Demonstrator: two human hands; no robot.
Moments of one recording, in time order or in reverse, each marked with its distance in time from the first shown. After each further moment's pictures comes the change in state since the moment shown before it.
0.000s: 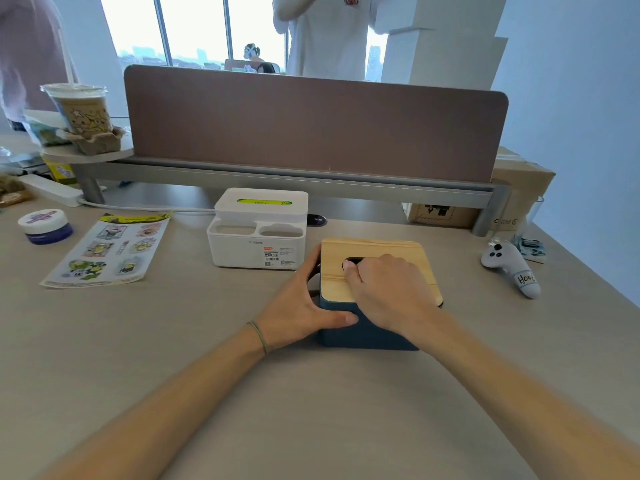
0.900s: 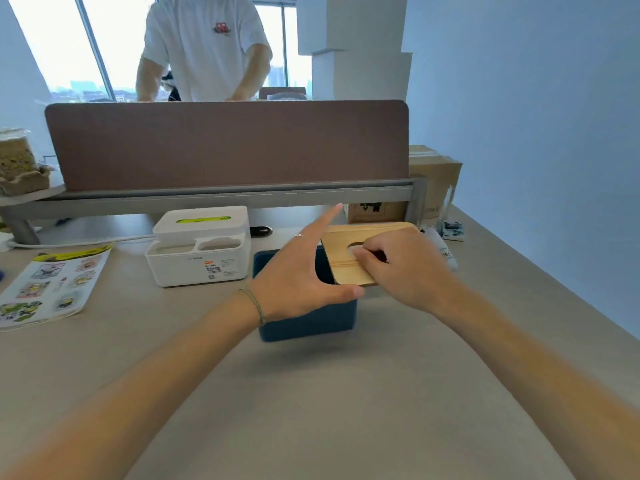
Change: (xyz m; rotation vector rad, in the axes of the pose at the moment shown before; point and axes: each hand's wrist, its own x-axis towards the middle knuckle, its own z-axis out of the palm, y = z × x) left_hand 0.015 0.121 0.050 0.398 -0.109 0.228; right_hand -0.062 0.097 -0.064 0.226 0.196 0.002
